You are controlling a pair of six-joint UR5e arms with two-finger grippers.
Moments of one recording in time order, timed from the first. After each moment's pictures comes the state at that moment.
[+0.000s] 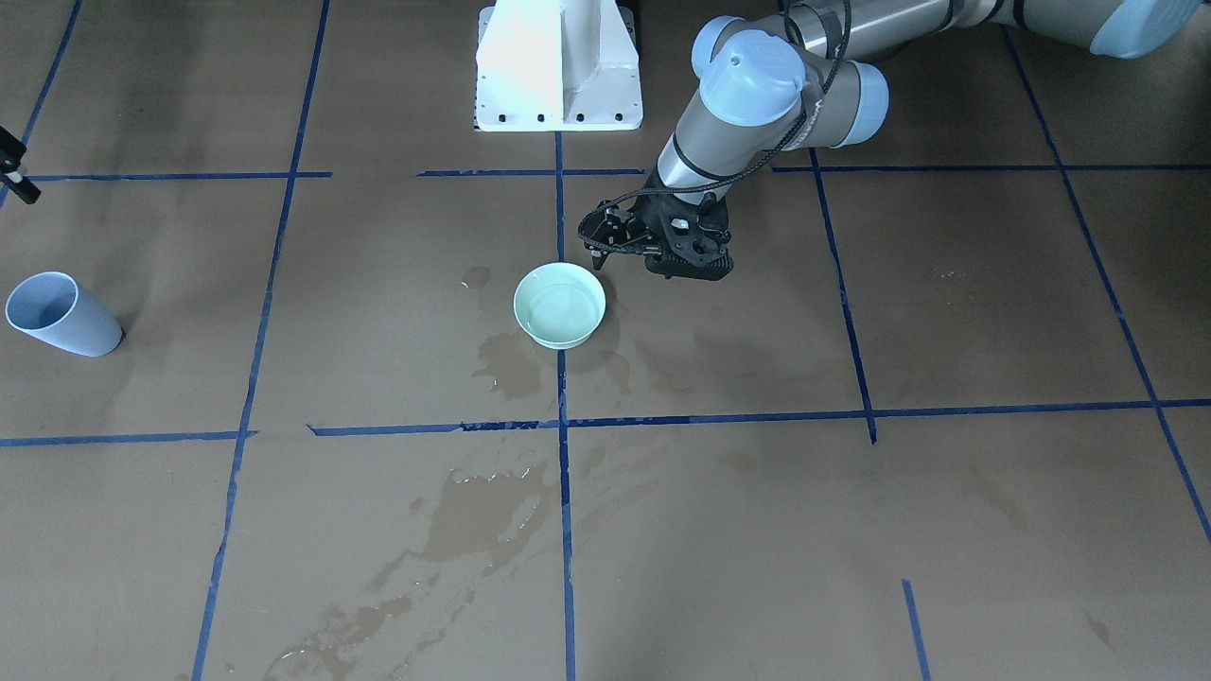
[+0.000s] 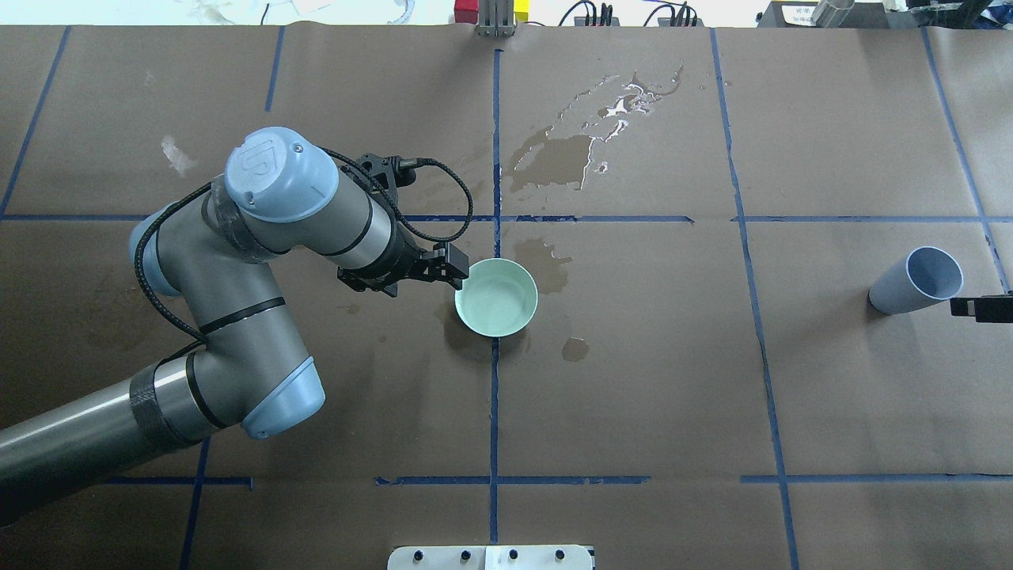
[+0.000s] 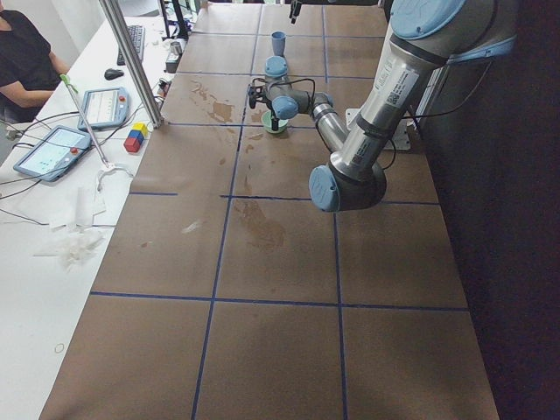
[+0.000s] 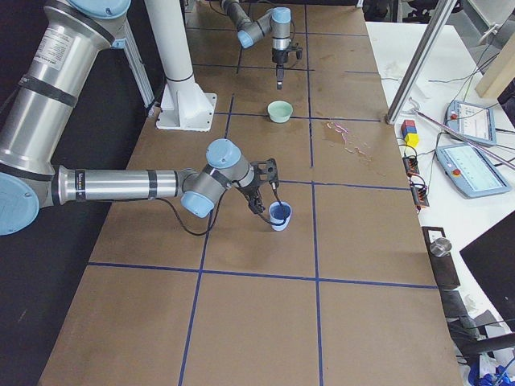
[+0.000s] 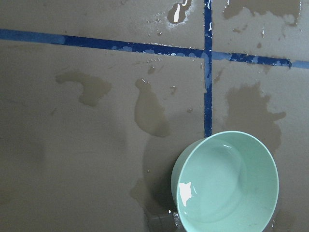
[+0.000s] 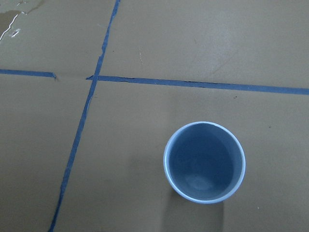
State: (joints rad) left arm -0.60 -2.18 -1.68 -1.87 -2.04 -1.29; right arm 1.02 -2.00 1.95 -0.56 2.07 0.84
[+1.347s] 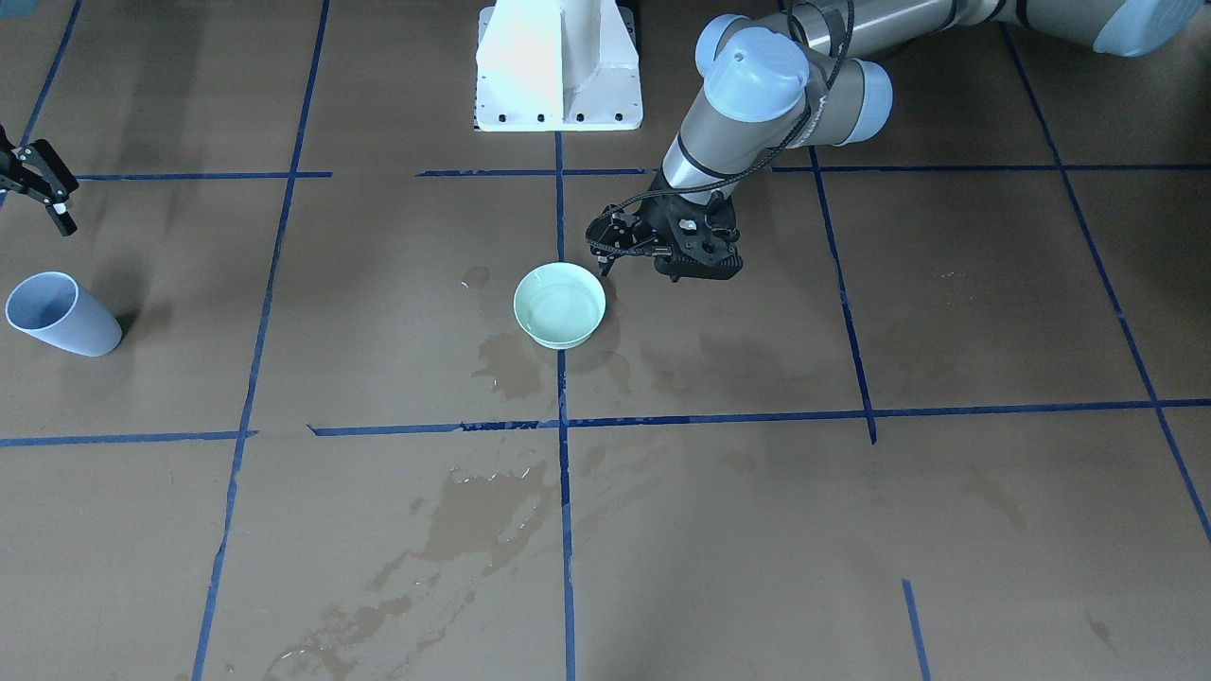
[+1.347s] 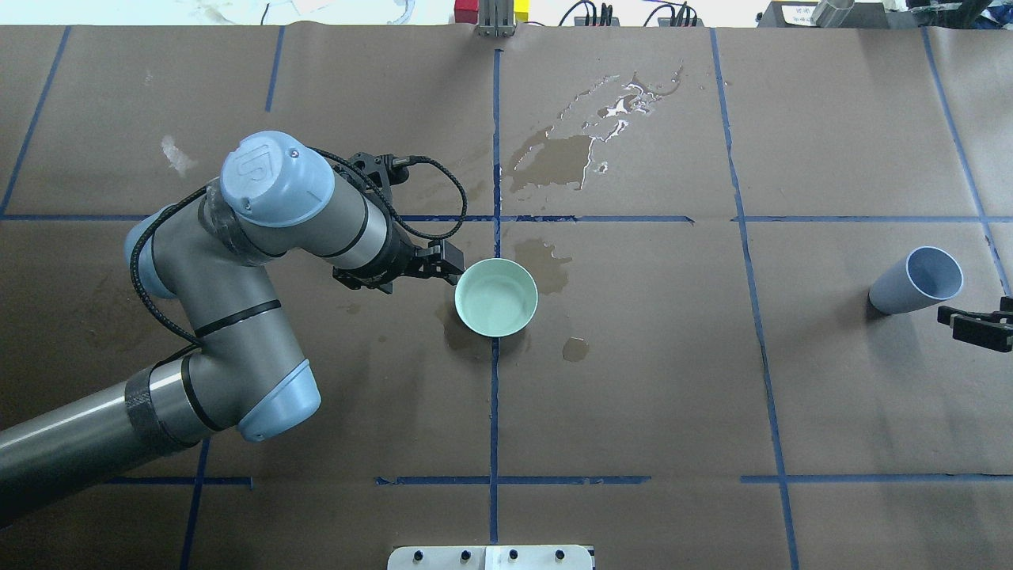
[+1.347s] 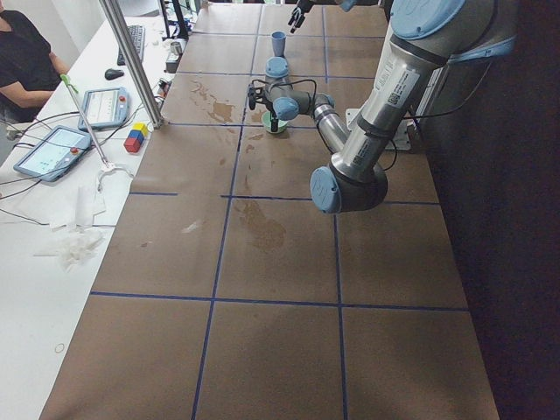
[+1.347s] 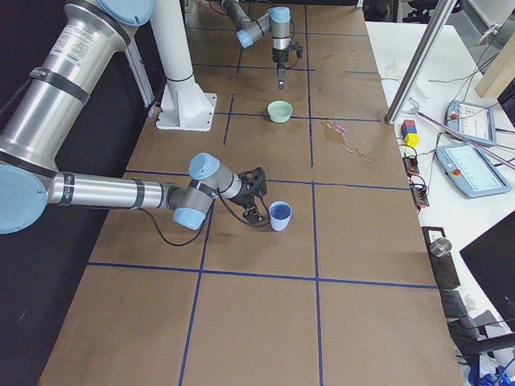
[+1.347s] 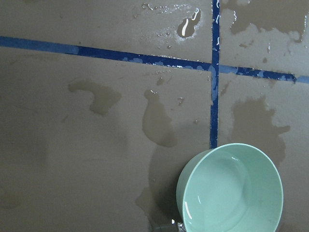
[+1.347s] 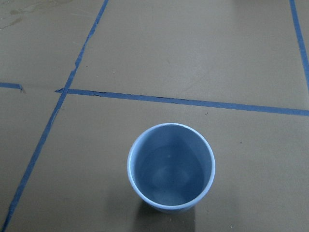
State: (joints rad) left arm -0.60 -2.17 -1.69 -1.87 -2.00 -1.31; right arm 0.76 -2.08 1.86 -0.31 1.60 0.97
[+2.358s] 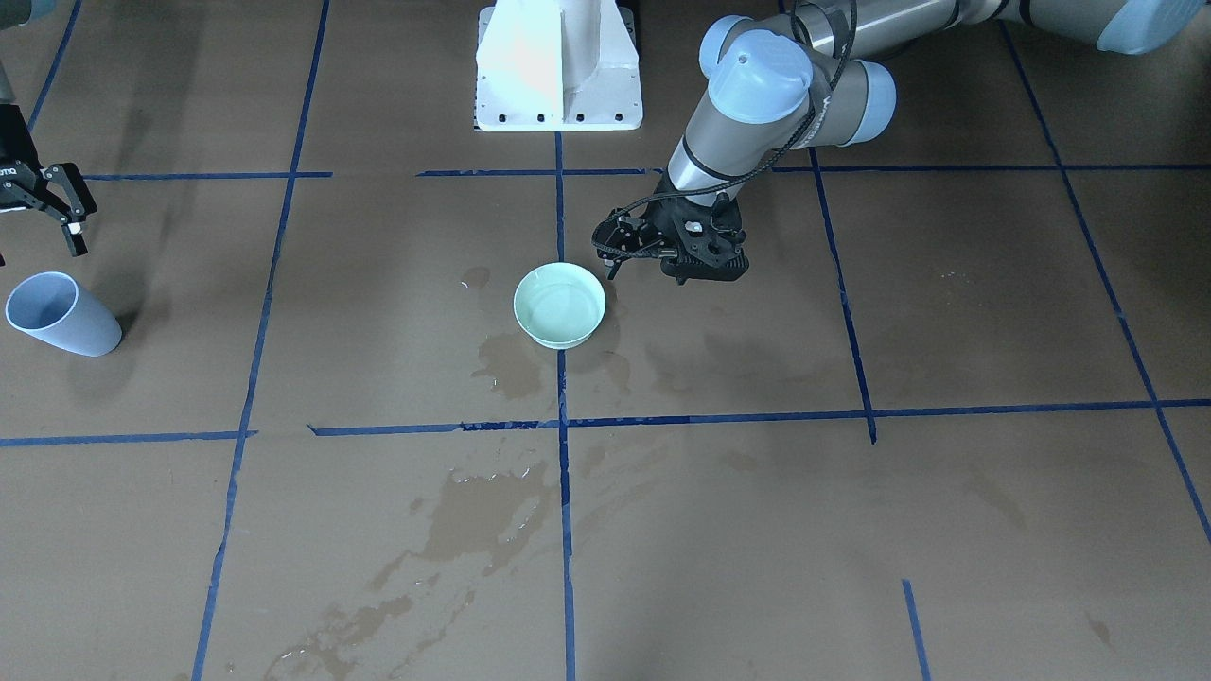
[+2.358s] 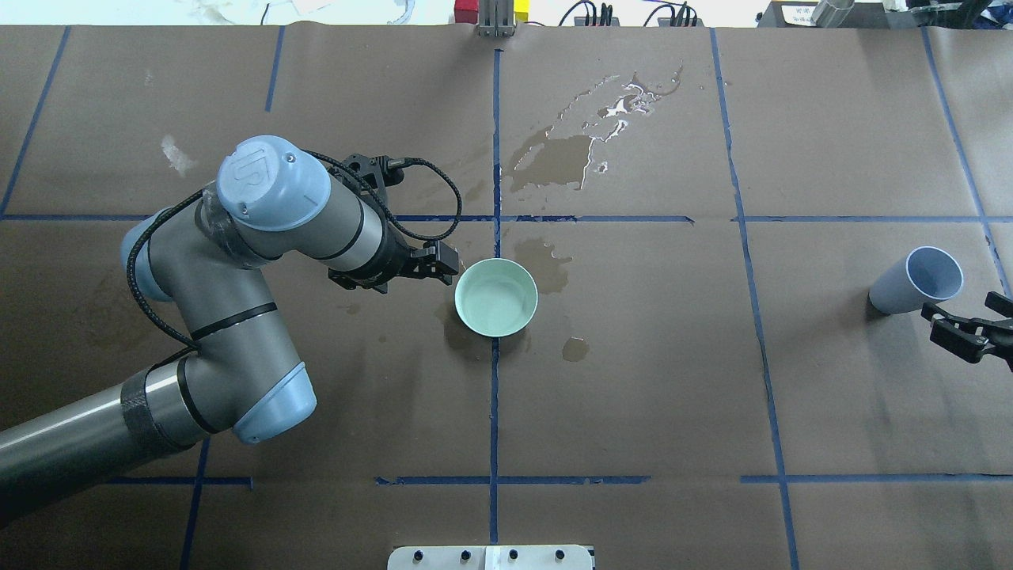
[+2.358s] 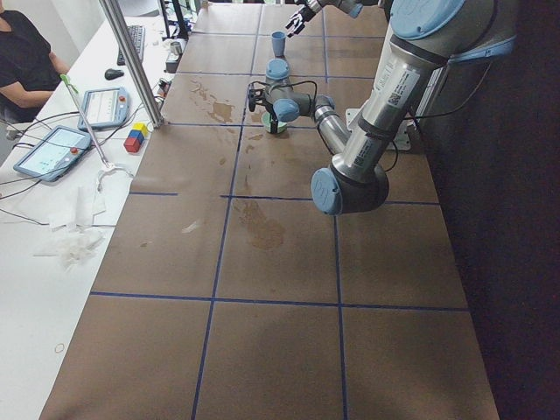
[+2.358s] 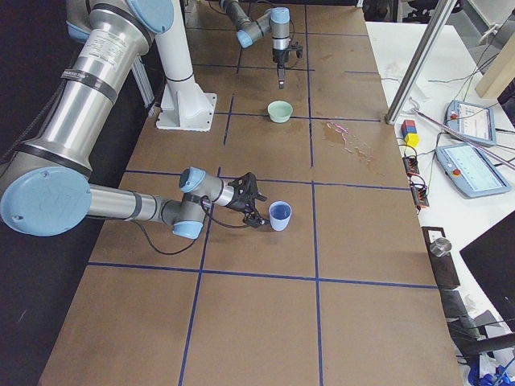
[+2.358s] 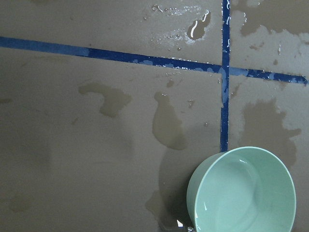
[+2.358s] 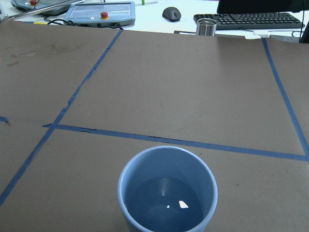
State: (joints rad) left arm -0.59 -2.16 -1.69 -1.87 -1.98 -1.31; right arm 0.49 -2.08 1.75 -0.14 1.13 1.03
